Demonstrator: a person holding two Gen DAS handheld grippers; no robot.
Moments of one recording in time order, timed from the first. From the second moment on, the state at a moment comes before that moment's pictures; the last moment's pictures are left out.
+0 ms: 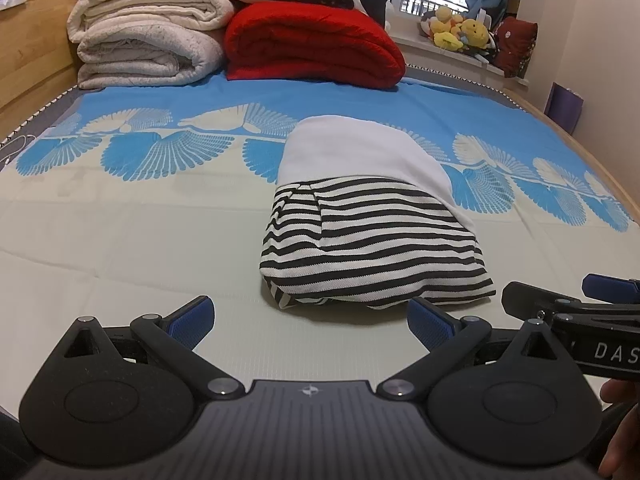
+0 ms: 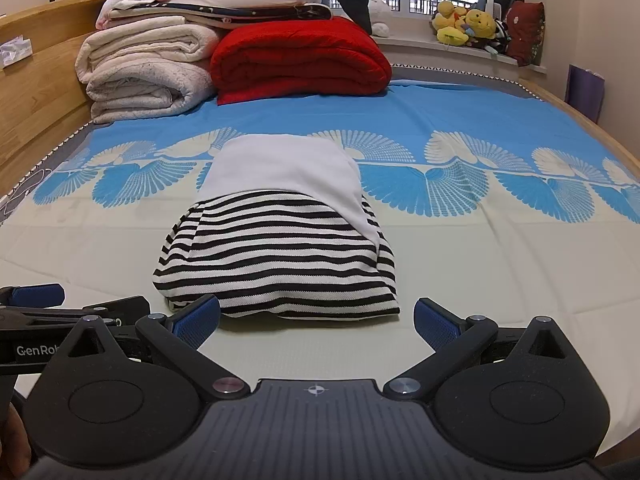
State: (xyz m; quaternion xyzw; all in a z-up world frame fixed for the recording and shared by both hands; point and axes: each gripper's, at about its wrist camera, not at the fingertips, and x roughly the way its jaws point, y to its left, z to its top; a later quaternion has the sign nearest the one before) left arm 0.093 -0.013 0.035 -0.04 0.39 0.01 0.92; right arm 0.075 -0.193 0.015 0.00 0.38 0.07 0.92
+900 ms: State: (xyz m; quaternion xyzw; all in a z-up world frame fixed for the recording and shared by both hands) left arm 0.094 -0.013 0.035 -0.04 0.39 0.01 0.92; right arm 0.075 -0.193 0.015 0.00 0.38 0.07 0.92
